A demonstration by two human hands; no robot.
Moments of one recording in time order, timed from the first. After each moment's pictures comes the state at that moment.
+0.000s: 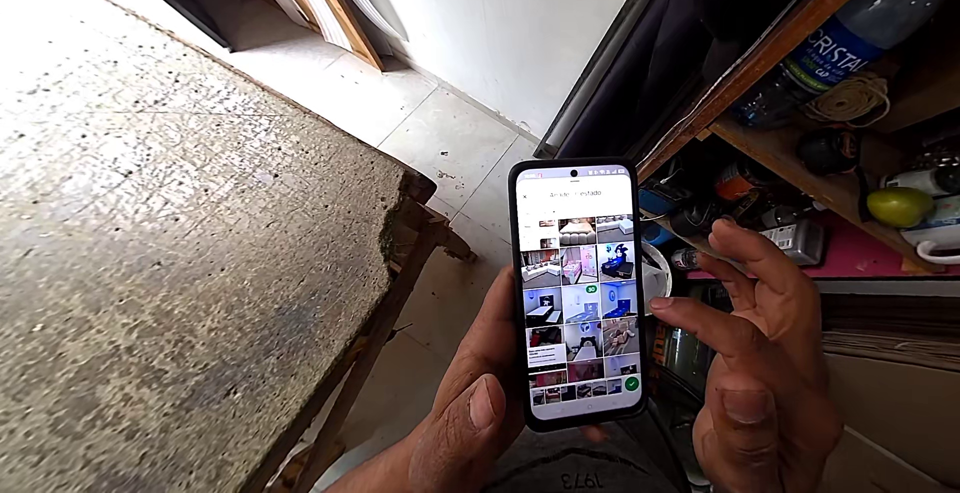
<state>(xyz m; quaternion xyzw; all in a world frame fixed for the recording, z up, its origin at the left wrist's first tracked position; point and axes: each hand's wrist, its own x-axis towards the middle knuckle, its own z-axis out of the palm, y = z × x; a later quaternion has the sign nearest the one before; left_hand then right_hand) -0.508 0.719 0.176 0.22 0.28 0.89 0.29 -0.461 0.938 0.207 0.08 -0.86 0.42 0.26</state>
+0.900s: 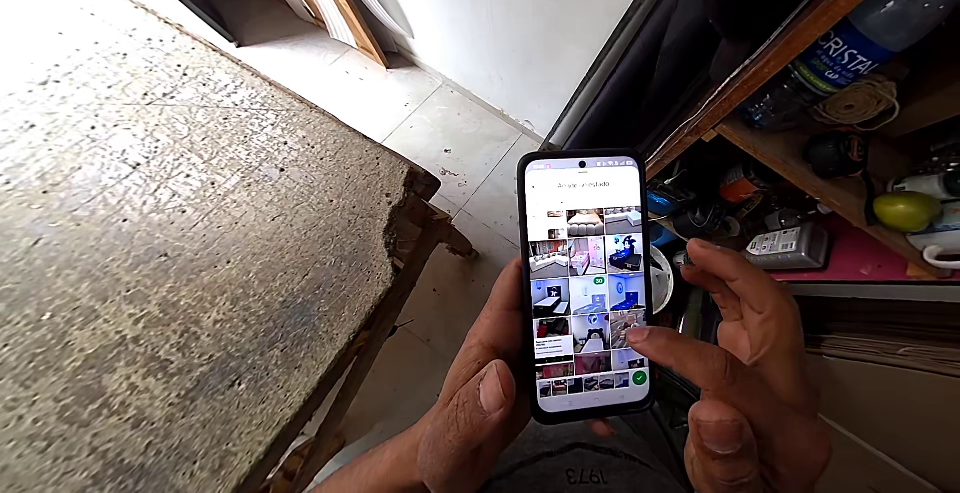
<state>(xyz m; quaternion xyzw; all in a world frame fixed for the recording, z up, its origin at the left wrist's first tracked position) -0.510 0.718 0.180 0.21 0.28 0.89 0.30 -0.455 0.931 0.202 0.13 -0.86 0.43 0.24</state>
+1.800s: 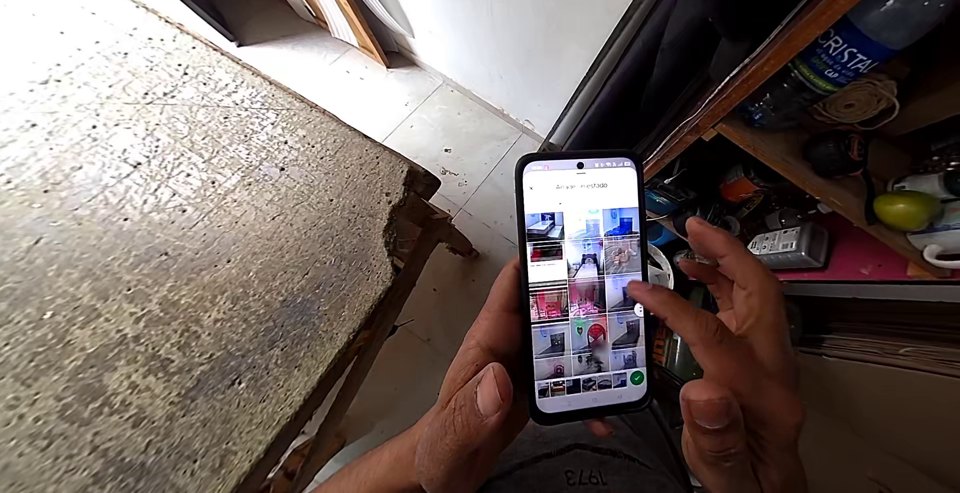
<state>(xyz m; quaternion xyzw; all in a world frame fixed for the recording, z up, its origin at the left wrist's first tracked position) -0.508 0.717 0.178 0.22 0.28 0.88 0.30 -0.461 0.933 0.205 0.11 -0.88 0.40 0.21</state>
